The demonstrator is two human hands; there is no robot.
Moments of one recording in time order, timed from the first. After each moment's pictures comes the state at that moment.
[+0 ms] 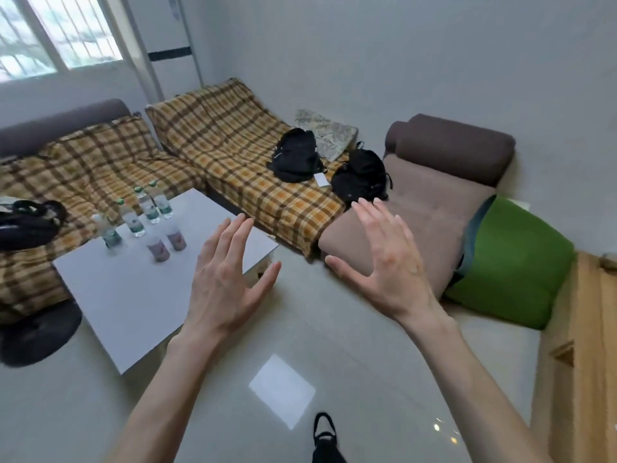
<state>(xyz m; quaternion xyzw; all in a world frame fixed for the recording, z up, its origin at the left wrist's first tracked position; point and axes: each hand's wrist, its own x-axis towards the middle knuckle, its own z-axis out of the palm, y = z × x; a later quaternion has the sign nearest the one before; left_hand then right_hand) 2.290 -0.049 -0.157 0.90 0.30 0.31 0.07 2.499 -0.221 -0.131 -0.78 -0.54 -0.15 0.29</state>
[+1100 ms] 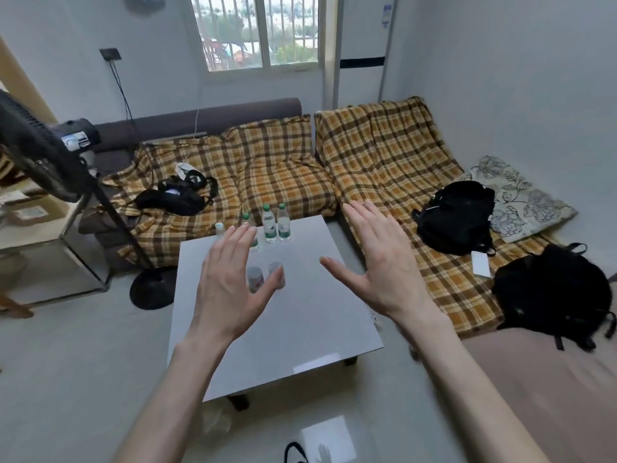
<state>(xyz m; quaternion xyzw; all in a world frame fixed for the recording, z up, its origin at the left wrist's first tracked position) 2.333 0.344 -0.161 0.76 0.56 0.34 -0.02 2.593 0.323 -0.119 -0.59 -0.75 -0.06 0.30</state>
